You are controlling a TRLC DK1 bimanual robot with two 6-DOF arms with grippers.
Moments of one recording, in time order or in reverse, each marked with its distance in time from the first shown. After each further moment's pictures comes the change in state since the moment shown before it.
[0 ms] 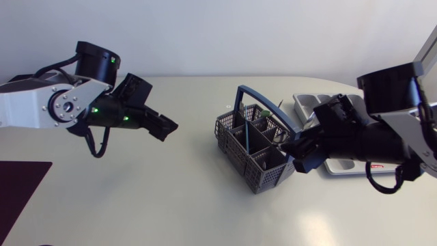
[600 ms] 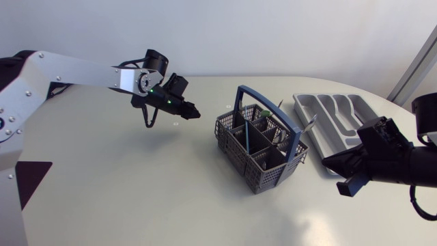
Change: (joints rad) left arm 0.031 0.678 0.606 -0.101 0.263 0.010; right arm -0.360 -0.134 -0.099 -0.187 -0.203 -0.259
